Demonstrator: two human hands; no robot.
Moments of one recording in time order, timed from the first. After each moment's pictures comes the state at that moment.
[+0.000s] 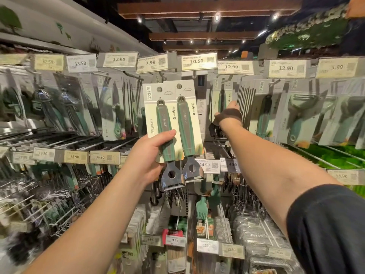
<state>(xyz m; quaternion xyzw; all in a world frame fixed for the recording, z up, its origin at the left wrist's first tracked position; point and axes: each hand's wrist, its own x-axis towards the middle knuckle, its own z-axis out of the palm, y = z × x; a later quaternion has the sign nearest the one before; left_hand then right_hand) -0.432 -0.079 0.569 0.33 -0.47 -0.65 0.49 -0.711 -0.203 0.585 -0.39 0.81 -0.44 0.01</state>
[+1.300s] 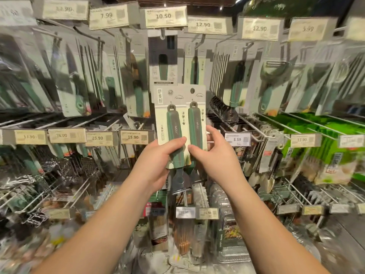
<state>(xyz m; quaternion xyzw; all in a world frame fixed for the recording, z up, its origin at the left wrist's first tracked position) -0.481 -0.047 0.502 0.30 -0.50 -0.71 0.40 -0.616 0.010 0.483 -0.47 0.71 -0.50 0.12</state>
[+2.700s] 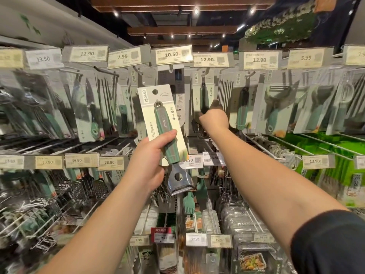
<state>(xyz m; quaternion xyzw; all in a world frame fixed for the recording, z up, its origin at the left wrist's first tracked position) -0.469 -0.062 0.559 0.28 -0.46 -0.69 0.48 -0.699 -0.158 0.571 -0.43 0.82 -0.37 -0.05</state>
